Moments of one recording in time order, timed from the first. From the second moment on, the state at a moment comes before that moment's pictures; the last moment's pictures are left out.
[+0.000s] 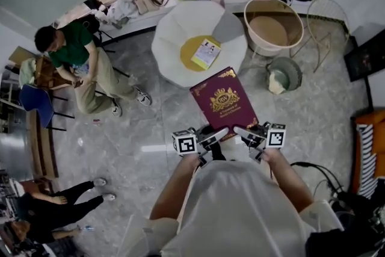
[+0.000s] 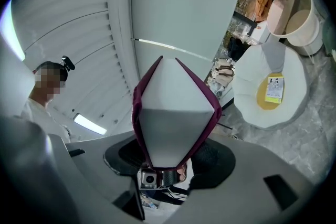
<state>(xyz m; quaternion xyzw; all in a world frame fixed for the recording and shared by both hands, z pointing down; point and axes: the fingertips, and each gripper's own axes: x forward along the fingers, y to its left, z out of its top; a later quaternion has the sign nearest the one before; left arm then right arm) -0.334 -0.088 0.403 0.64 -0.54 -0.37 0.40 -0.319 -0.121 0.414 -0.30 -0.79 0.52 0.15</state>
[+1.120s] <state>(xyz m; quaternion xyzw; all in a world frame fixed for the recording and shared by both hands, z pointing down) -0.534 -0.171 0.540 0.57 -0.56 -0.40 0.45 -0.520 -0.202 0.551 -0.29 -0.73 0.57 0.22</state>
